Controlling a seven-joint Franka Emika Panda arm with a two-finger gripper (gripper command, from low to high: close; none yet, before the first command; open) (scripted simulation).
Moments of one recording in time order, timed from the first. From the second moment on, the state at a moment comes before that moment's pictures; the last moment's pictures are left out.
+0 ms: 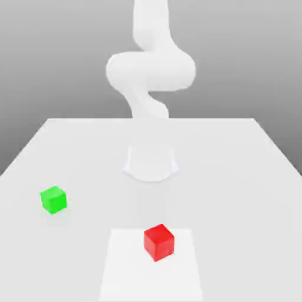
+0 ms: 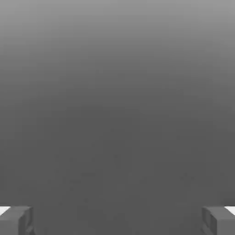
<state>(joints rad) -0.05 -0.74 0.06 -2.34 -0.02 2.34 0.90</state>
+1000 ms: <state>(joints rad) -0.31 -0.01 0.37 -2.80 0.00 2.80 1.85</state>
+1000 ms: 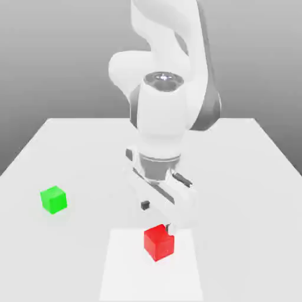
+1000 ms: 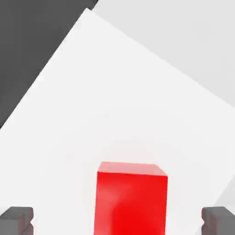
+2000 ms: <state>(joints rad) -0.23 0.19 0.23 -2.77 -0.21 2.96 2.02</state>
